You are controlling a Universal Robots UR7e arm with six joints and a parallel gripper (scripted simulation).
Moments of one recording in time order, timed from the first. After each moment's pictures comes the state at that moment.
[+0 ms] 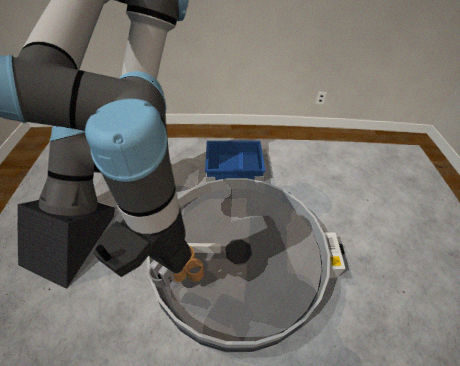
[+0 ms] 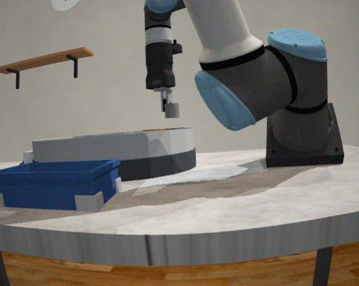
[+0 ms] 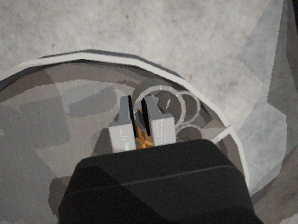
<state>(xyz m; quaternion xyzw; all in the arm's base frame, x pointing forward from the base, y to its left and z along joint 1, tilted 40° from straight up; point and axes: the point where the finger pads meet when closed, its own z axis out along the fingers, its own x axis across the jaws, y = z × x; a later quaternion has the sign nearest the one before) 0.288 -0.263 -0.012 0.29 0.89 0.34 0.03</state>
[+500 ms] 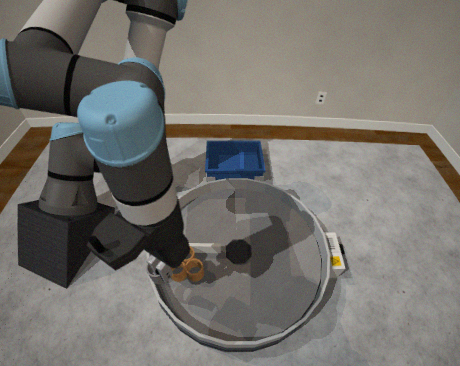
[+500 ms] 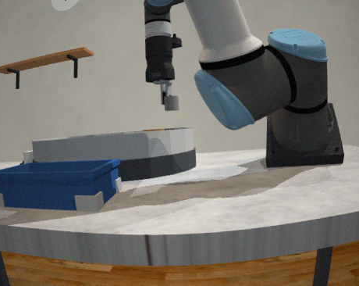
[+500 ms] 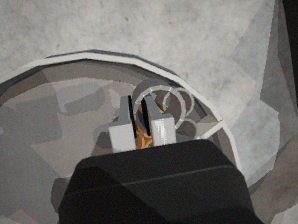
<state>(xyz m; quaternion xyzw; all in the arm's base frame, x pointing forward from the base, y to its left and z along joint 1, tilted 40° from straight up) 0.283 -0.275 0.003 0.29 0.89 0.34 0.03</state>
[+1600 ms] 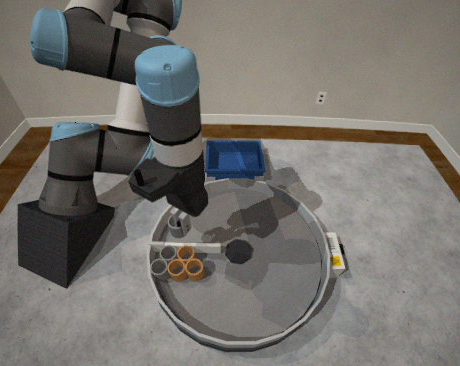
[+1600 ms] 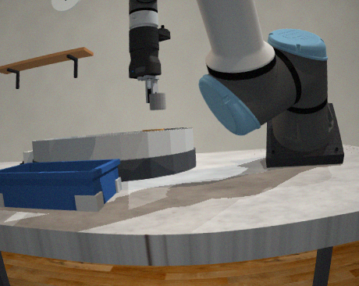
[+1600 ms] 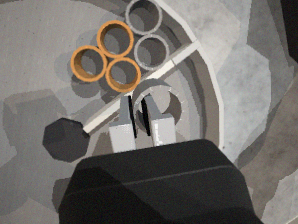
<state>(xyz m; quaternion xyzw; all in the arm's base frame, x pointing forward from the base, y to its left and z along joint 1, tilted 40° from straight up) 0.310 -0.199 0.069 0.29 0.89 0.34 0.03</state>
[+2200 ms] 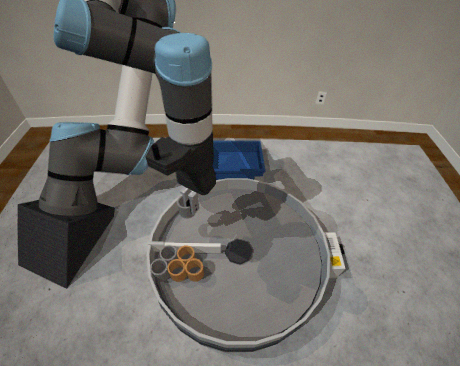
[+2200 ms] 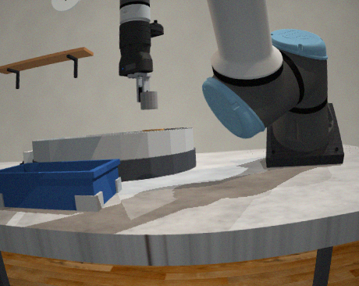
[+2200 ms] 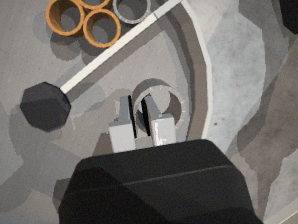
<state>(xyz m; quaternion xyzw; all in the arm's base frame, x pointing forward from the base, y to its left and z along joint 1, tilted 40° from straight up) 0.323 -0.161 0.103 0.29 0.89 0.34 0.03</state>
